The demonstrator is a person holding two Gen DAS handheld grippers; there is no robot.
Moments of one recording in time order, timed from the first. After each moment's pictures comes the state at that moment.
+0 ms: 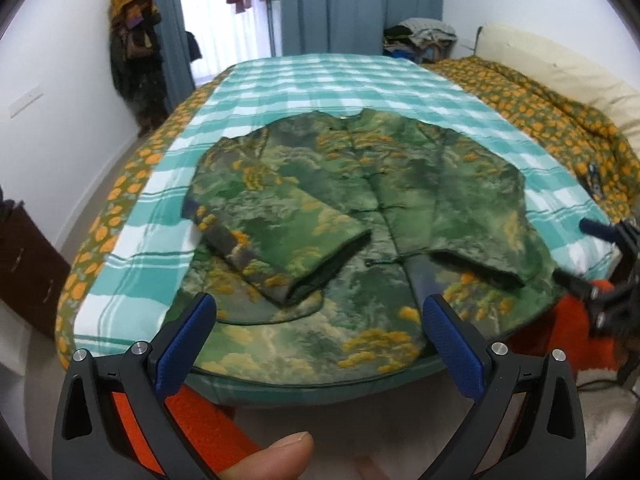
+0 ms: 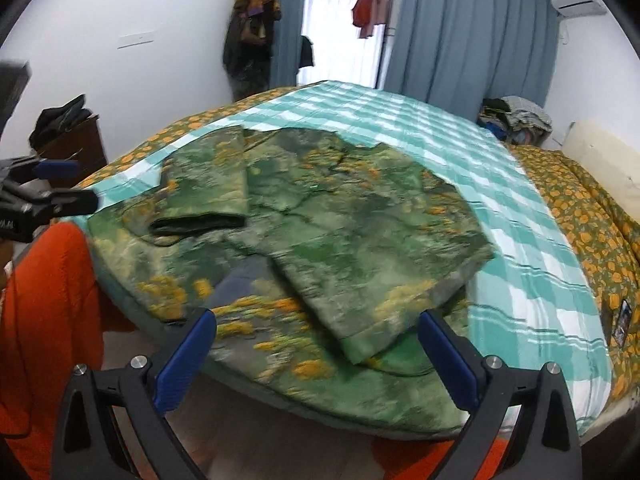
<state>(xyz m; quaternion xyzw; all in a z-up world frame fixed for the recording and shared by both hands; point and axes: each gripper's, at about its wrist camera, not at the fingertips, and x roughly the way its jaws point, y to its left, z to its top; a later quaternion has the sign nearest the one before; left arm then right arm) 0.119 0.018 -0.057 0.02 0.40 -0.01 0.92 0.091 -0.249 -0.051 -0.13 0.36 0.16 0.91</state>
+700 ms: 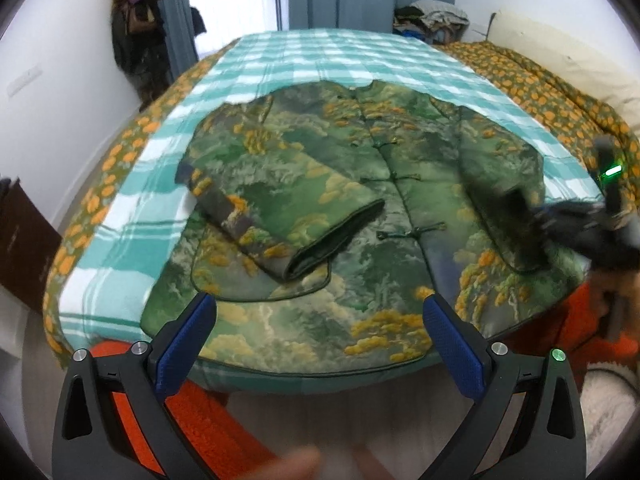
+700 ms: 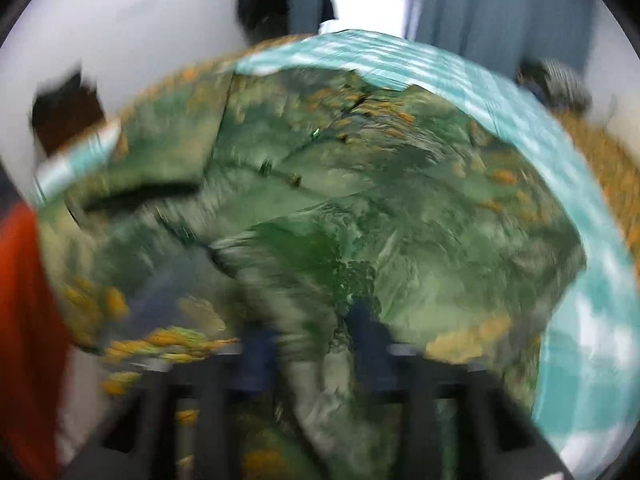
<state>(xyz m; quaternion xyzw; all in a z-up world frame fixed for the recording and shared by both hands) 0.135 0.029 -0.091 0.00 0.45 -0.01 0.89 0.194 -0.239 -0.118 -0.09 0.44 0.21 0.87</state>
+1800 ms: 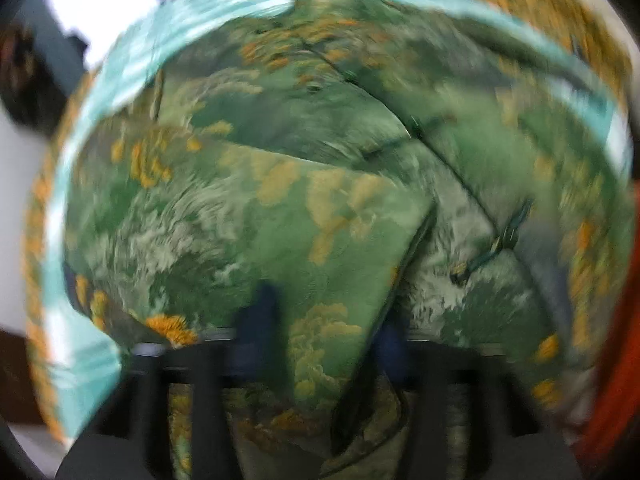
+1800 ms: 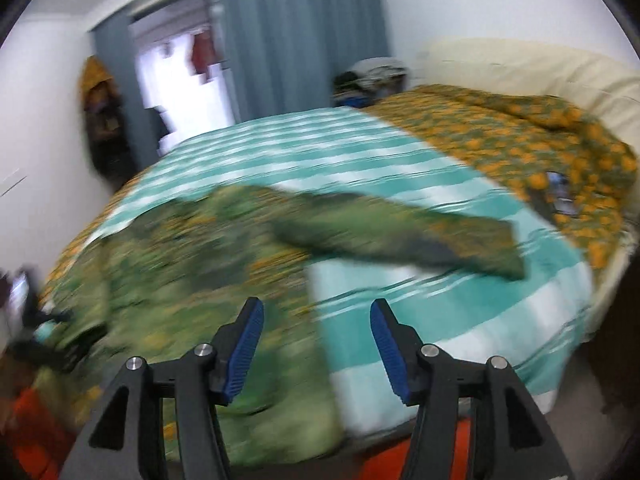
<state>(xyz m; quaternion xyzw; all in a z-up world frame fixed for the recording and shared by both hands) 0.285 0.041 -0.164 0.11 0.54 -0.15 0.82 0.121 -0.337 -0.058 0.05 0.32 0.02 0.95</state>
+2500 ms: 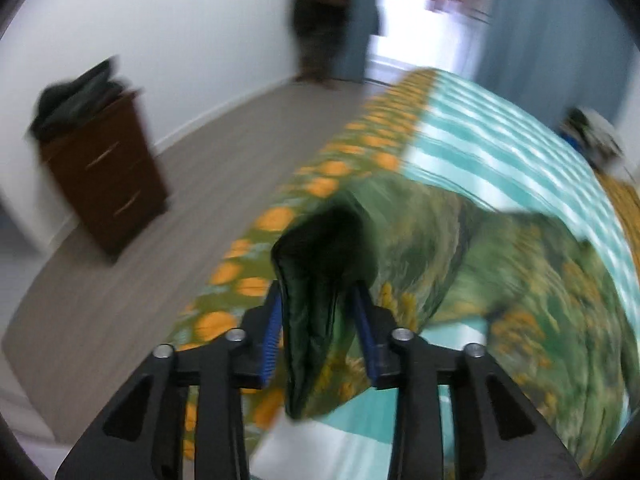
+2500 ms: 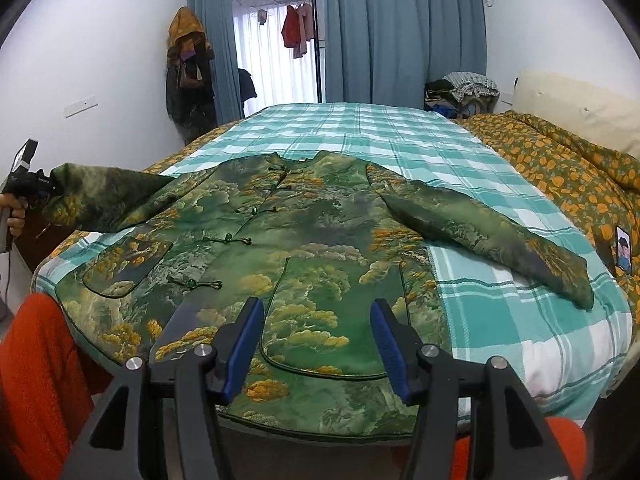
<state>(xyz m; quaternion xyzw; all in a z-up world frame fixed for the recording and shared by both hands) 0.234 0.390 -0.071 -0.17 0.39 0.25 0.87 0.102 -0.265 -0.079 -0.04 0.33 0.11 0.94</state>
